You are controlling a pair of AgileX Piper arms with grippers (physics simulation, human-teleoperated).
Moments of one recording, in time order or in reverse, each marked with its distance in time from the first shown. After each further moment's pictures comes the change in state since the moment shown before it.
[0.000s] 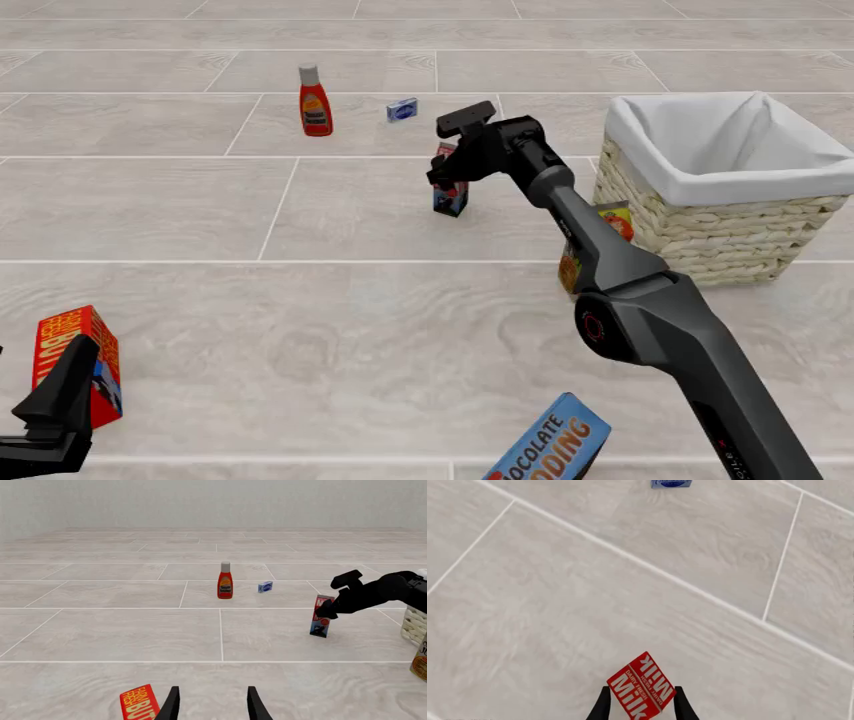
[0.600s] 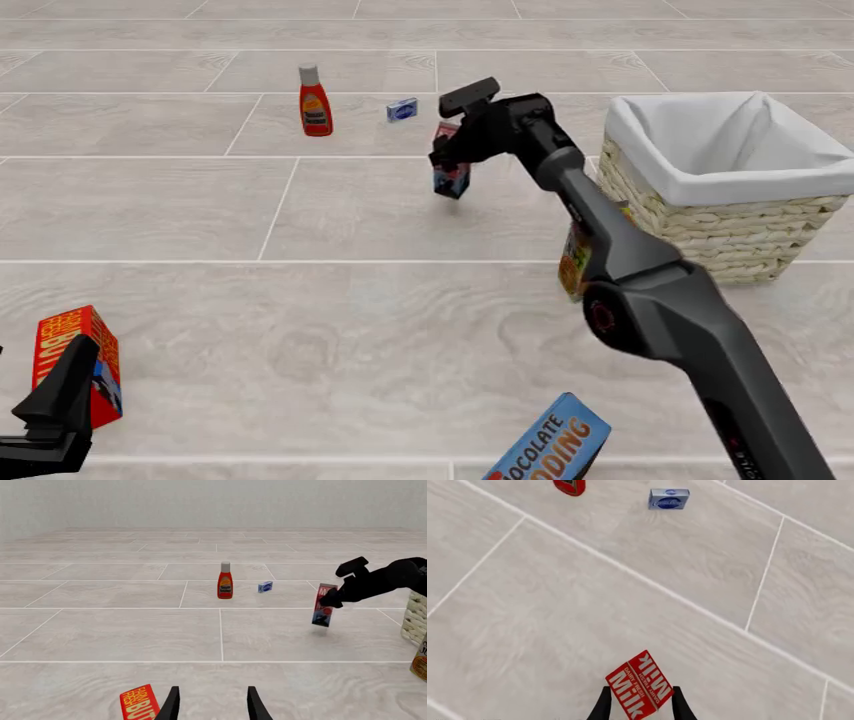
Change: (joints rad) left arm 0.000 0.000 0.000 0.000 0.000; right arm -0.003 -0.070 0.018 0.013 -0.039
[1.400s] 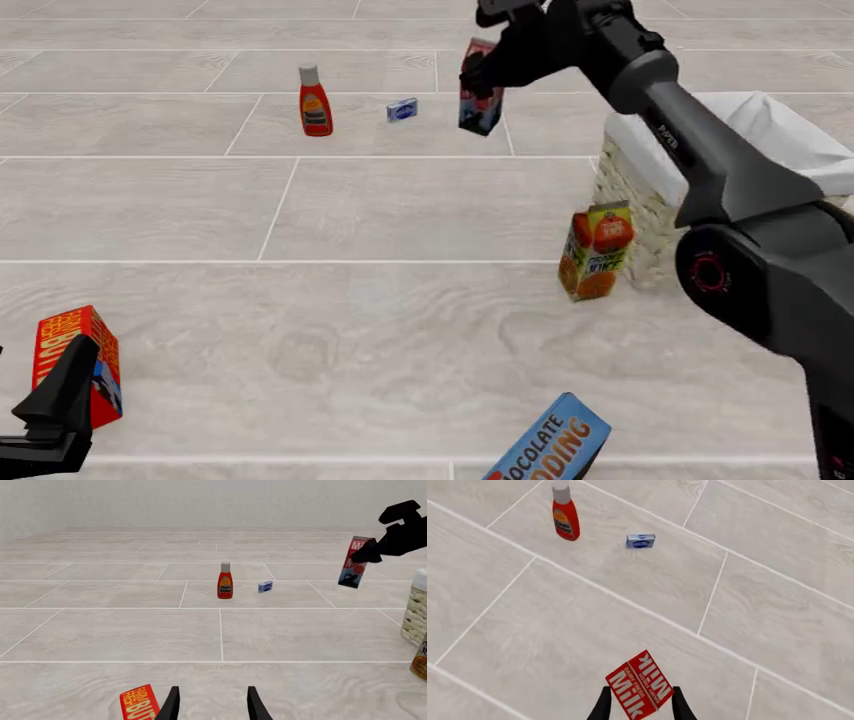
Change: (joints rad) left arm 0.000 0.000 0.000 0.000 0.000; right arm -0.032 -0.439 0.376 -0.042 -0.011
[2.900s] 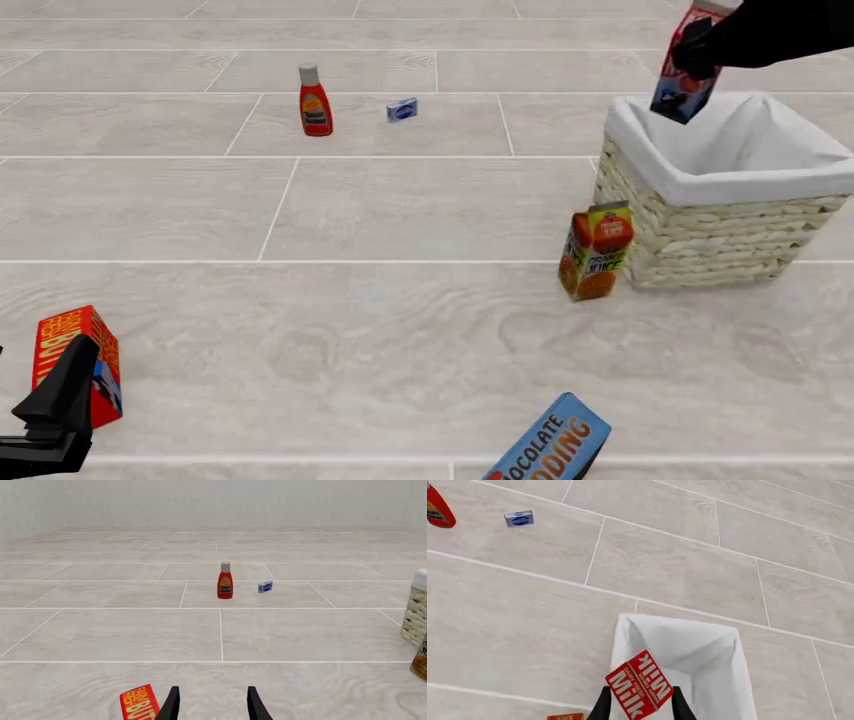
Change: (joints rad) left arm 0.000 0.000 0.000 0.000 0.000; right arm -0.361 -0.665 0.796 -0.198 -0.088
